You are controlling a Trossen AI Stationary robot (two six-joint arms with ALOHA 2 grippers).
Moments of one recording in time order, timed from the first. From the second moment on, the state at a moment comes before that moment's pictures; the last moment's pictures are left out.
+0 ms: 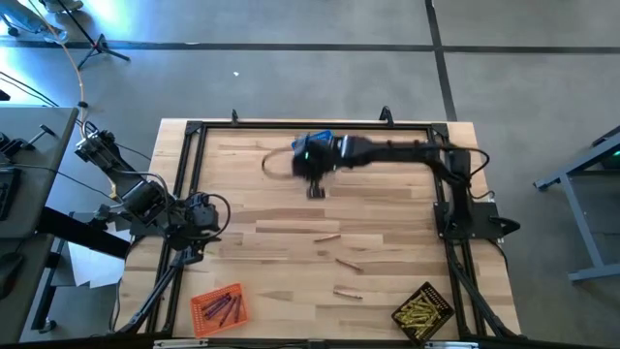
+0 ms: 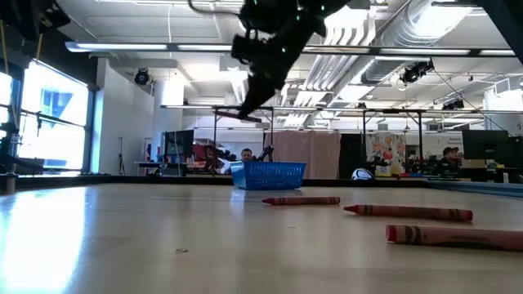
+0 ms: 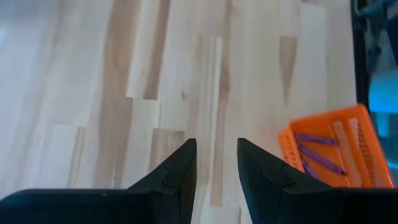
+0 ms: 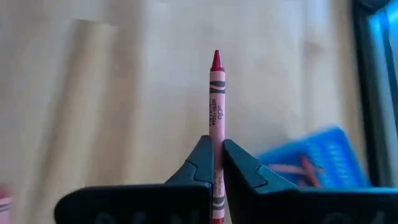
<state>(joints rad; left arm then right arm) -0.72 0.89 0.92 -1.10 -0.31 -0.75 -0.18 1.98 1.69 -0.65 0.01 -0.34</state>
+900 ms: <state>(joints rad) -0.72 0.91 0.91 -1.10 -0.57 -1.12 -0.49 2.01 1.72 -1.07 -0.18 -0.26</state>
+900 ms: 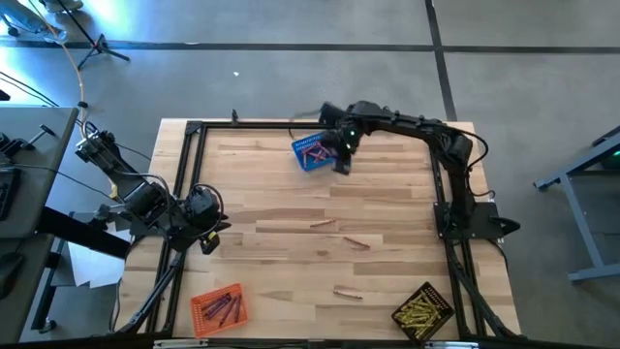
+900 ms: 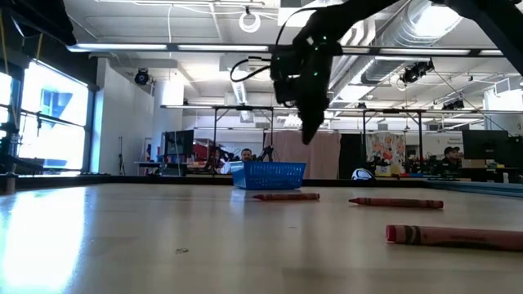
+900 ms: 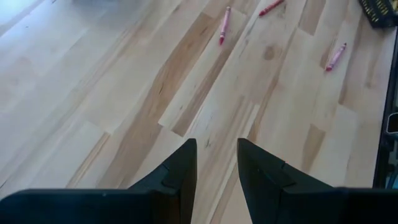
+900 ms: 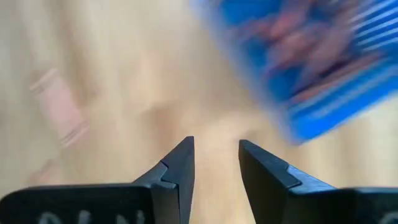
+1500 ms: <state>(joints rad) -0.72 0.91 0.92 -1.10 -0.59 -1.07 -0.11 2.04 1.72 -0.93 -0.07 -0.60</state>
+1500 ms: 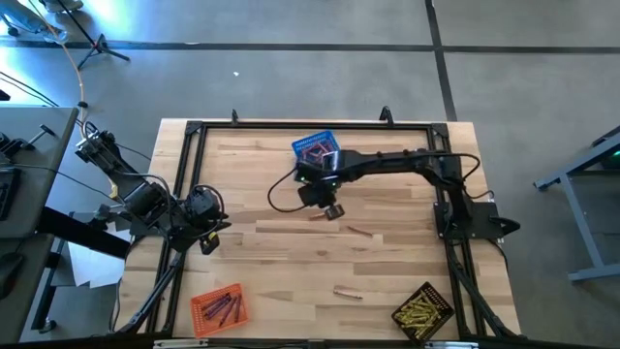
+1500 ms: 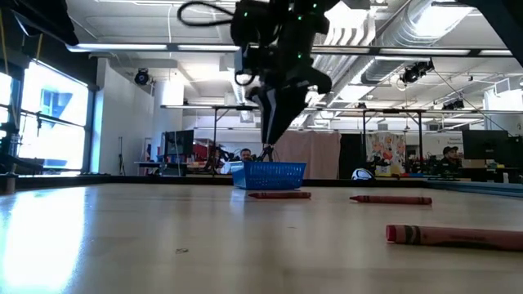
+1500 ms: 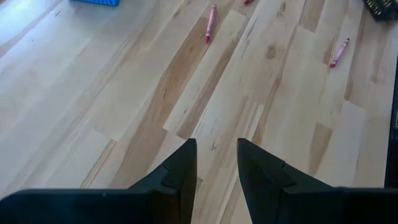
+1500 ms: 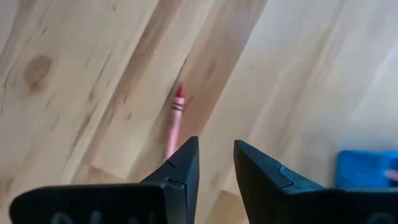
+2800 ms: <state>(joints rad) -0.72 0.91 0.92 -1.10 -0.50 -1.07 -0.16 2.25 1.72 -0.89 -0.09 -0.43</state>
